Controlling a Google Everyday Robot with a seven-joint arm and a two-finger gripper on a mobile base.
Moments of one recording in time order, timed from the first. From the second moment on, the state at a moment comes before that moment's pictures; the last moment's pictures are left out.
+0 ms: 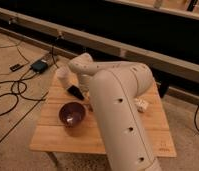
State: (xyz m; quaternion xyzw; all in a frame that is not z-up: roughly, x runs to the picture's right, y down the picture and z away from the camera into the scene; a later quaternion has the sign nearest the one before) arm -0.064 0.090 0.885 -0.30 0.29 0.54 0.73
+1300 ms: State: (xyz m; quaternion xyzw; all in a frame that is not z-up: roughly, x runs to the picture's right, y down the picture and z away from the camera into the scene) arm 0.094 0.103 0.873 -0.26 0.35 0.66 0.62
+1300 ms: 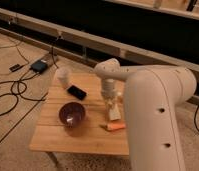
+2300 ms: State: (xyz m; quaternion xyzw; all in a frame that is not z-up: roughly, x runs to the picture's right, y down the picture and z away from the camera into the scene) arm 0.025 0.023 0.946 -0.25 0.28 0.60 0.70
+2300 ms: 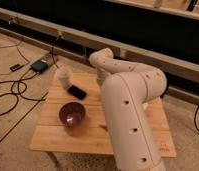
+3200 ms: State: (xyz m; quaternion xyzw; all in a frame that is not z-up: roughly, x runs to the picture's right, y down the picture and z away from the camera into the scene) arm -0.055 0.087 0.896 -0.32 0.28 0.56 0.71
